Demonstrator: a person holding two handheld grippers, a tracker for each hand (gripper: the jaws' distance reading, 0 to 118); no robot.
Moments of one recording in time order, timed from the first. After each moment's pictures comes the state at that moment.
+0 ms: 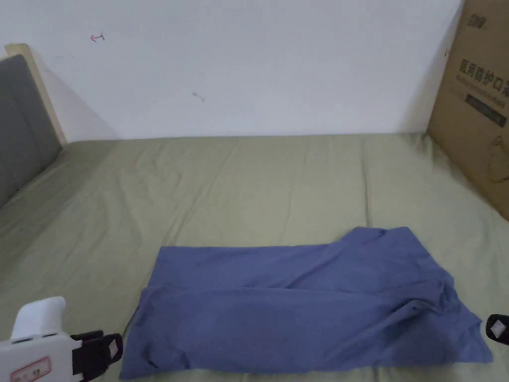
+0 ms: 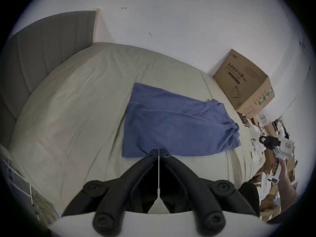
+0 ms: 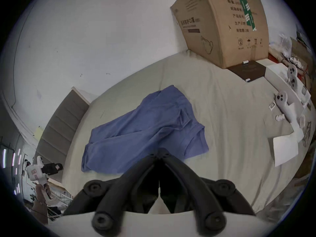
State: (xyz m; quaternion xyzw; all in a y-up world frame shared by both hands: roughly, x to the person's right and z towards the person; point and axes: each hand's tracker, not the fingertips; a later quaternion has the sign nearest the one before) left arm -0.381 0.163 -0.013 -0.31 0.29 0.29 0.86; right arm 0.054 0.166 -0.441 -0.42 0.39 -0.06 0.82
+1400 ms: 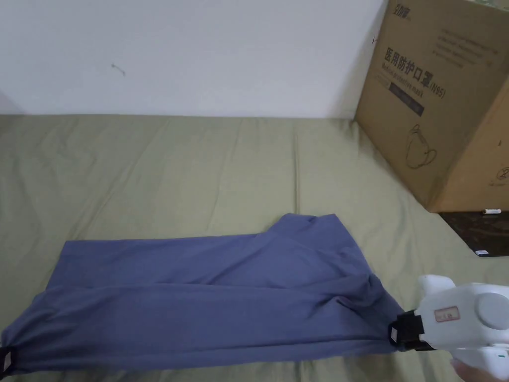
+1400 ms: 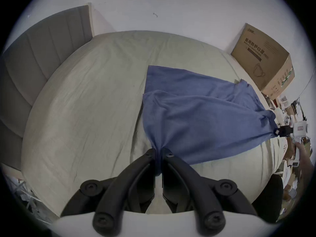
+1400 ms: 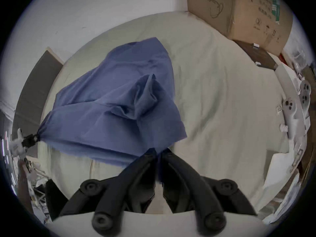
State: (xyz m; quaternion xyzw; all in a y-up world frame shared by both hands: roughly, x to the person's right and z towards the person) left arm -0.418 0.121 -0.077 -0.41 0.30 0.23 0.83; right arm 0.021 0.100 -0.524 -0.54 0.35 0.12 0.76
